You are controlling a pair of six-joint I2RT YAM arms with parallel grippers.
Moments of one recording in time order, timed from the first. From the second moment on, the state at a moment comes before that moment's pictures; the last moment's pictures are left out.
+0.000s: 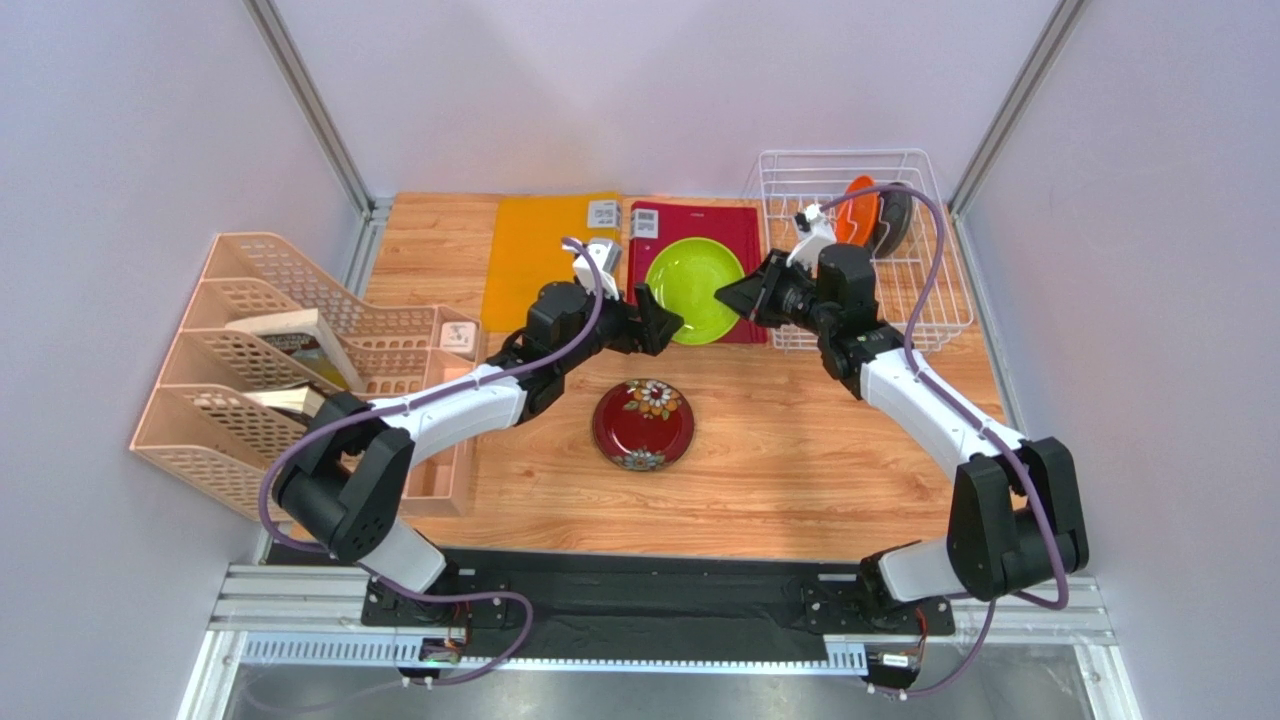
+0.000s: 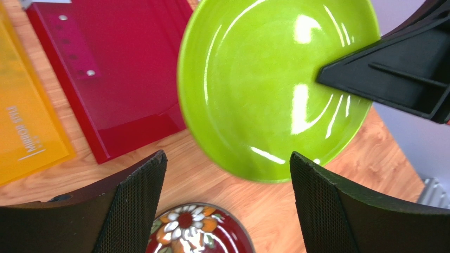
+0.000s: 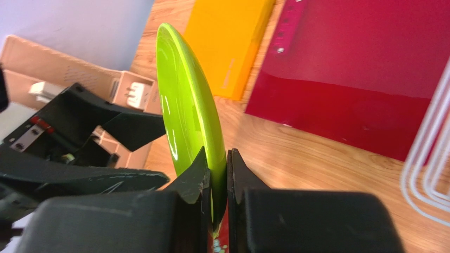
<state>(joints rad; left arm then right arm) -0.63 1.53 0.88 0.44 0.11 -0.45 0.29 1.40 0.95 0.13 -0.38 0.57</state>
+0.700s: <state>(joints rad) -0.54 1.58 0.73 0.82 0.09 -0.72 0.27 1.55 0.93 0.38 -0.61 0.74</state>
